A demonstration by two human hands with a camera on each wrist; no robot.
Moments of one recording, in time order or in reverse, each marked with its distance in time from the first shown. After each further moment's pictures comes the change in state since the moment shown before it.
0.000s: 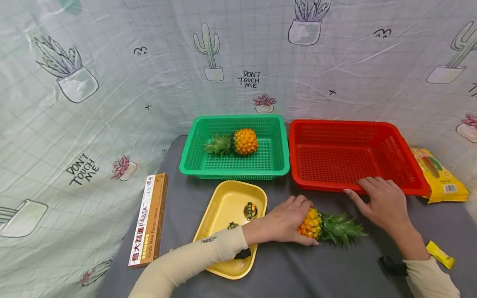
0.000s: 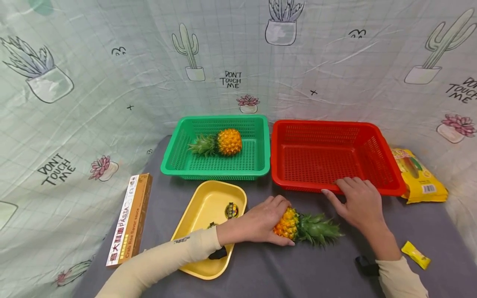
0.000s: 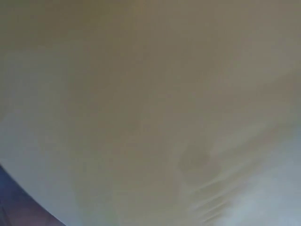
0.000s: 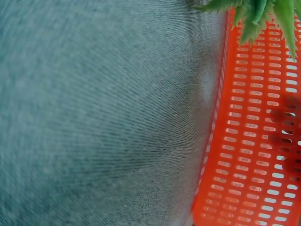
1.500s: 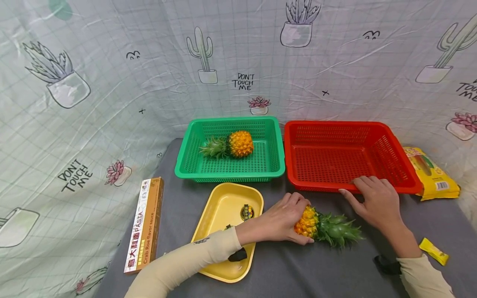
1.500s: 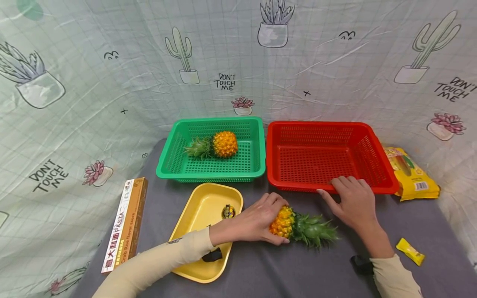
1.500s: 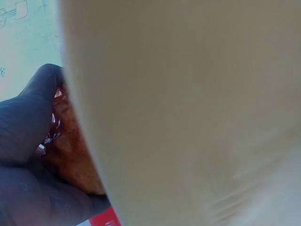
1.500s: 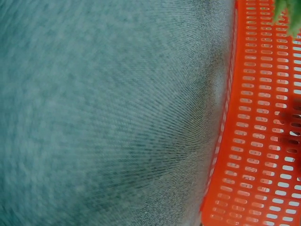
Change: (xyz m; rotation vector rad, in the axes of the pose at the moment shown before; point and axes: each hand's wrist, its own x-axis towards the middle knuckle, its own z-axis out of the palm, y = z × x) left_hand -0.002 0.001 -0.018 -0.063 0.003 0.013; right_hand -0.003 -0.004 0.002 -0.019 0.033 0.010
